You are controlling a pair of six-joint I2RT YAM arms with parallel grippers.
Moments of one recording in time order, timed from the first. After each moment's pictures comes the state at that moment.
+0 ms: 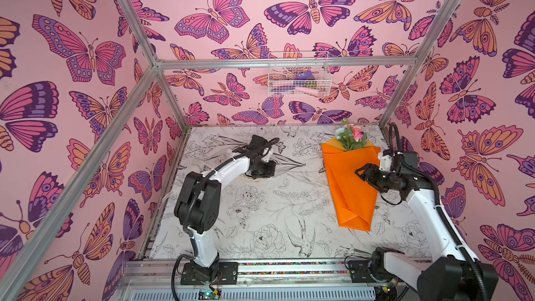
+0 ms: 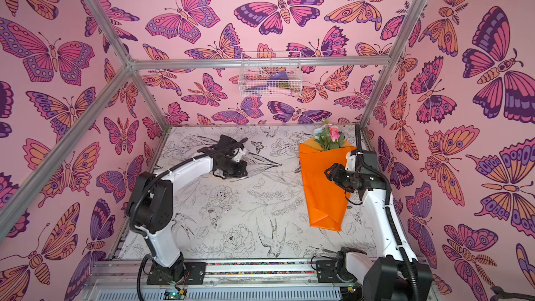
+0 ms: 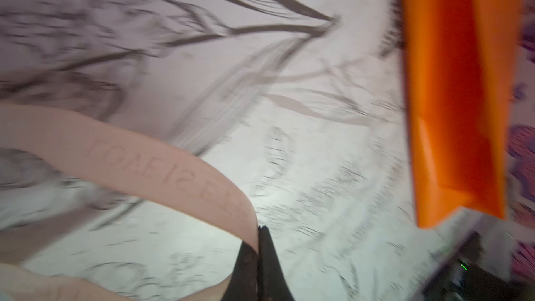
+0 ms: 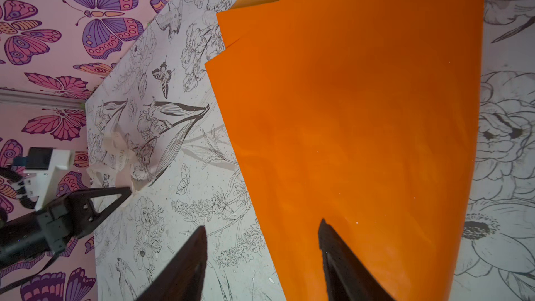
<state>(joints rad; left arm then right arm) -0.50 1.80 1.33 -0.59 0.43 -0.32 -0.11 1.12 0.91 -0.70 -0.39 0.44</state>
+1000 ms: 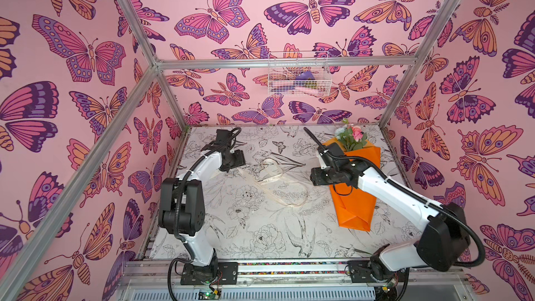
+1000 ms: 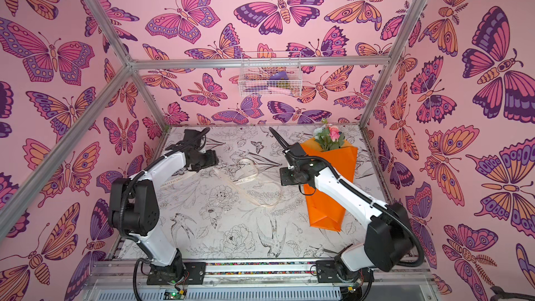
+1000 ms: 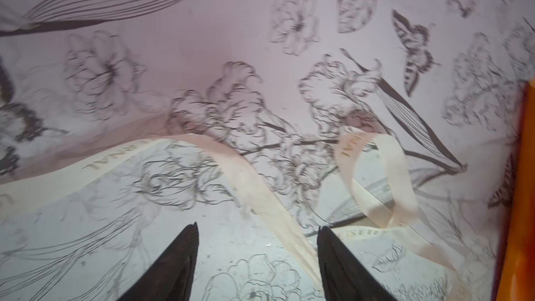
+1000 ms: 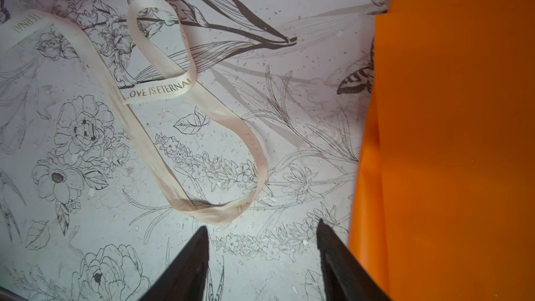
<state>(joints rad) -0.08 1.76 1.26 -0.58 0.13 -0.41 0.62 1.53 1.23 -0.75 0.06 0.41</state>
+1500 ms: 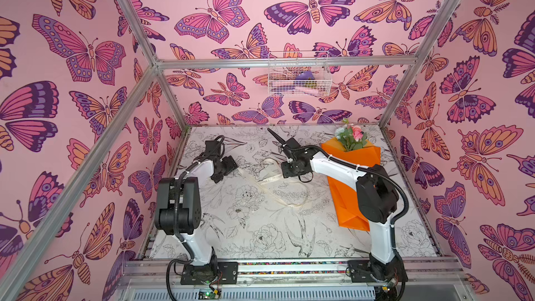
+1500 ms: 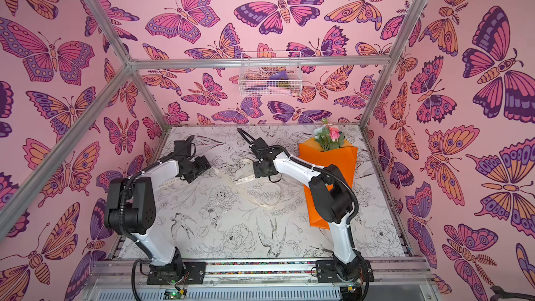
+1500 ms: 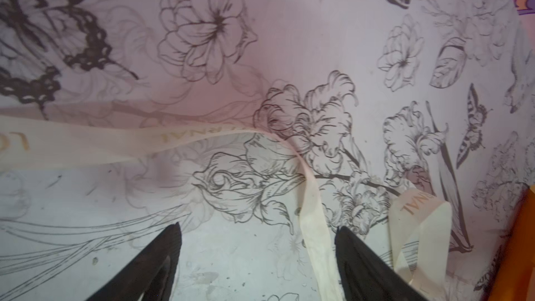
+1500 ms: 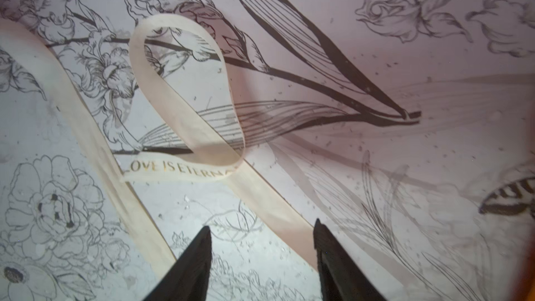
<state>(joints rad) 0.02 1.76 1.09 -0.41 0.16 -0.63 0.71 2.09 1.66 -0.68 0.08 0.45</state>
